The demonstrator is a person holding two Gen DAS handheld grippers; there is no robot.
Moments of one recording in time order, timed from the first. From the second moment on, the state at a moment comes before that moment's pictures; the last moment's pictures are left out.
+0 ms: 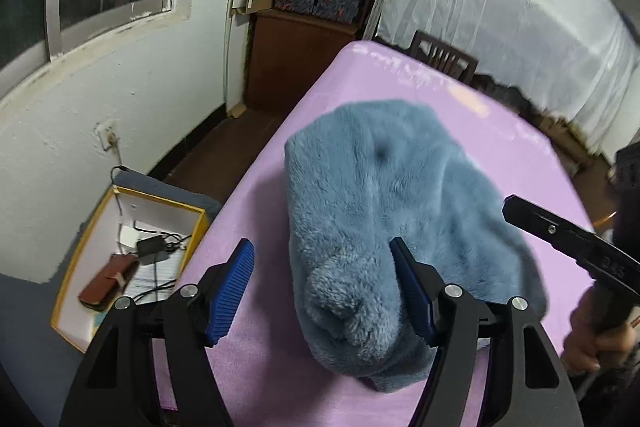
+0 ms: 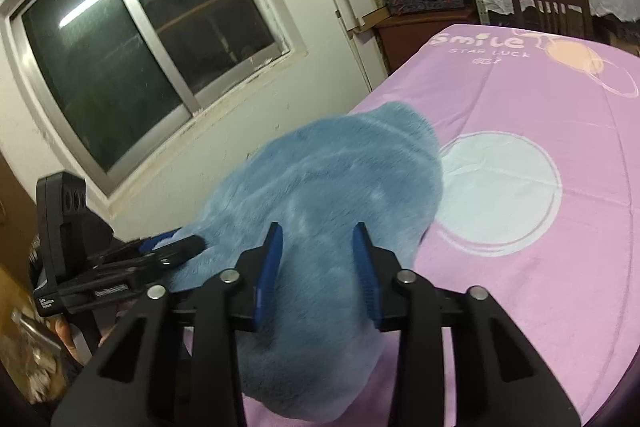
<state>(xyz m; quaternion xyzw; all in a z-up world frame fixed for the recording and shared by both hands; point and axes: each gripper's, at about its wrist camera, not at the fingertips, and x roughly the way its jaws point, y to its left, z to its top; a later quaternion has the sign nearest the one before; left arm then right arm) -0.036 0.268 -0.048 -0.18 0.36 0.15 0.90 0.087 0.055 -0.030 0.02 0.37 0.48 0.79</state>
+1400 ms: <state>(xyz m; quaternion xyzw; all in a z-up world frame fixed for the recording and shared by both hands) -0.077 0.217 -0.029 -0.13 0.35 0.26 0.89 0.017 0.001 -0.028 0.03 0.33 0.49 0.81</state>
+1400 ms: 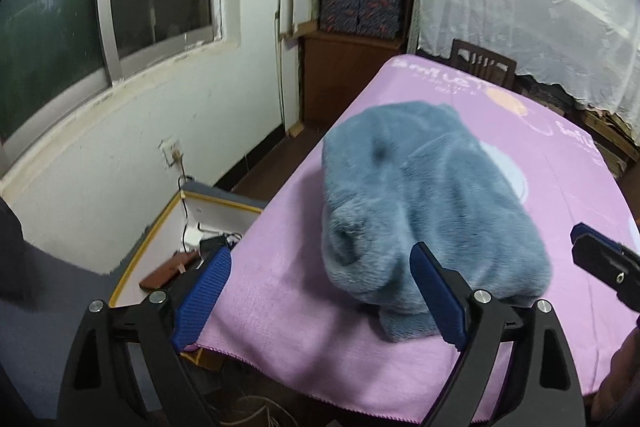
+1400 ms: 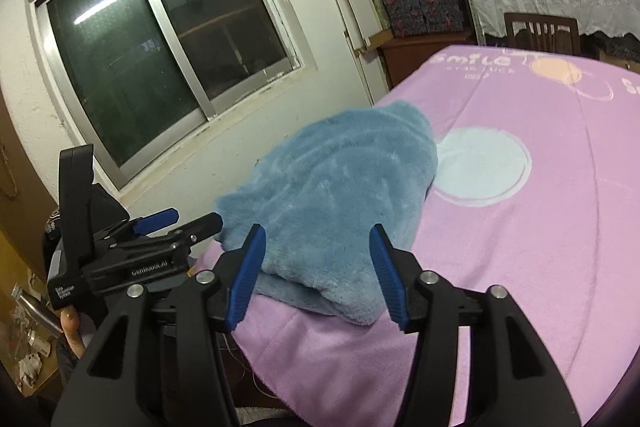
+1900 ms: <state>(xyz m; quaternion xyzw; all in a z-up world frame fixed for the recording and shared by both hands) -0.068 0.242 -0.064 -0.15 0.38 0.24 0.88 0.023 0.039 -0.074 -0.05 0.36 0.47 0.80</state>
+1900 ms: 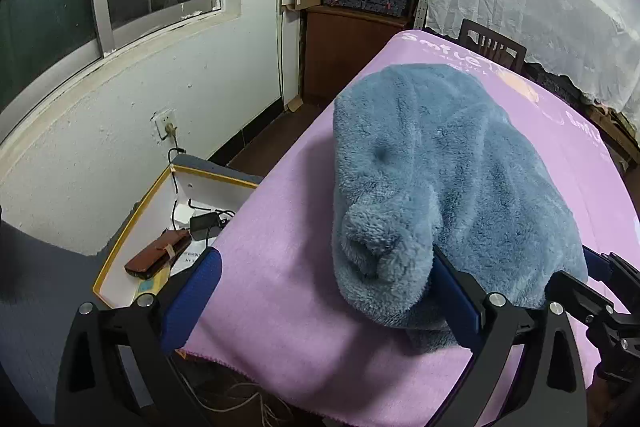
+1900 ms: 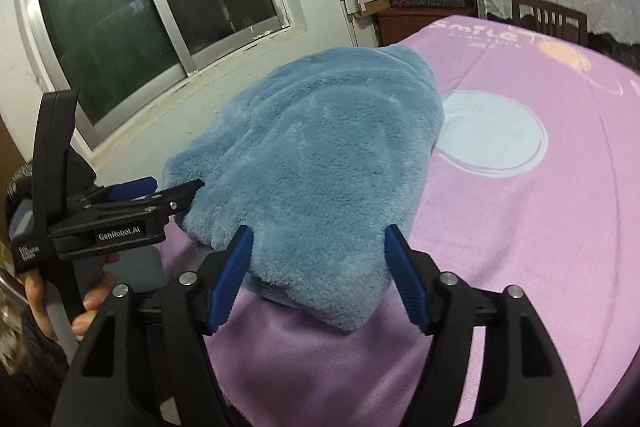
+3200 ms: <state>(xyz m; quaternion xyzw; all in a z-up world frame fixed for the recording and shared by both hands) -0.069 0.248 -0.048 -0.15 0.37 0.26 0.88 0.068 0.043 -0.074 0.03 0.46 0.44 0.77</state>
